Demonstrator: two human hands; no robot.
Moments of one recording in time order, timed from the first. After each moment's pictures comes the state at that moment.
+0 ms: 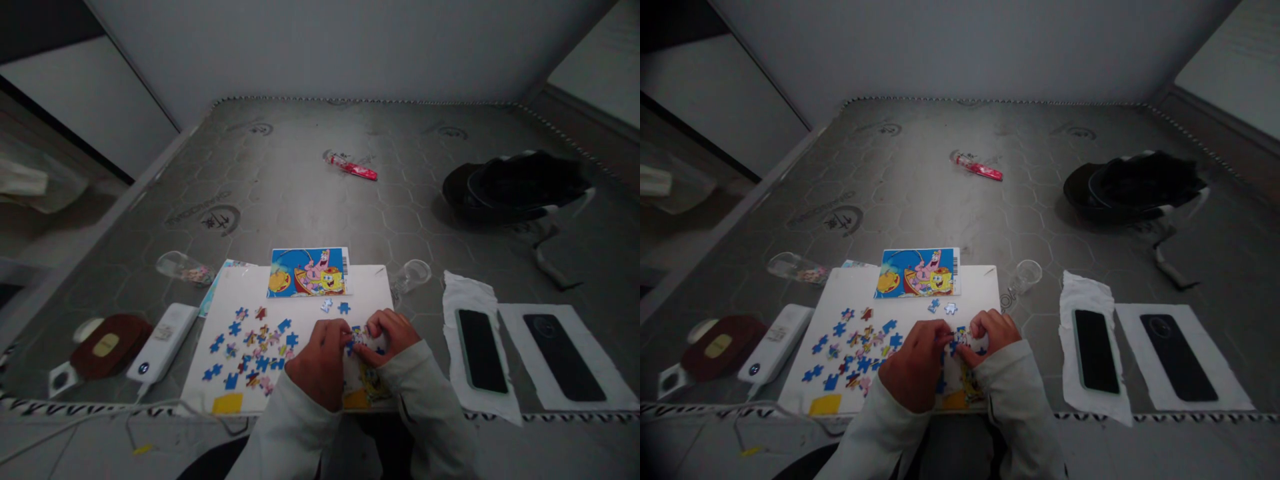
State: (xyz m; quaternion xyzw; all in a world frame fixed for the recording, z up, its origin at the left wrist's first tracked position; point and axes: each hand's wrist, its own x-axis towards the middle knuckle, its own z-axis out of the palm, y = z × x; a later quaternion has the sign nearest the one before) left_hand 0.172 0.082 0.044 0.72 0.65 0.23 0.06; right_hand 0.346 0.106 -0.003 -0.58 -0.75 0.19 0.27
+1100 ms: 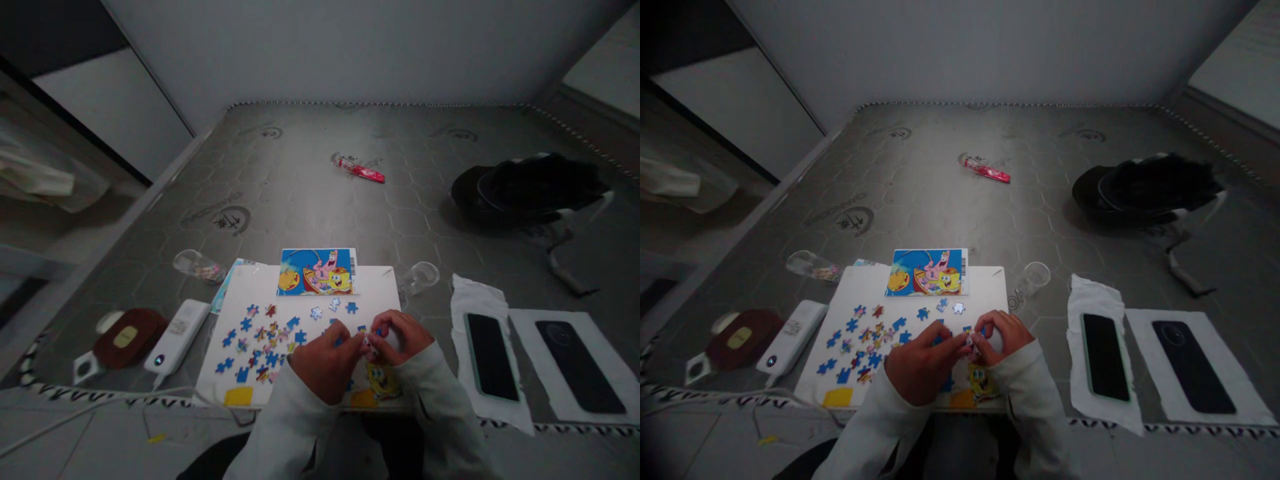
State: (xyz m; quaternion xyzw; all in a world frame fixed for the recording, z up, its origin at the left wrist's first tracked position) left_hand 0.154 0.086 0.046 0.81 0.56 0.15 0.06; right_hand 0.349 0.107 0.009 -0.56 -0.72 0.24 0.34
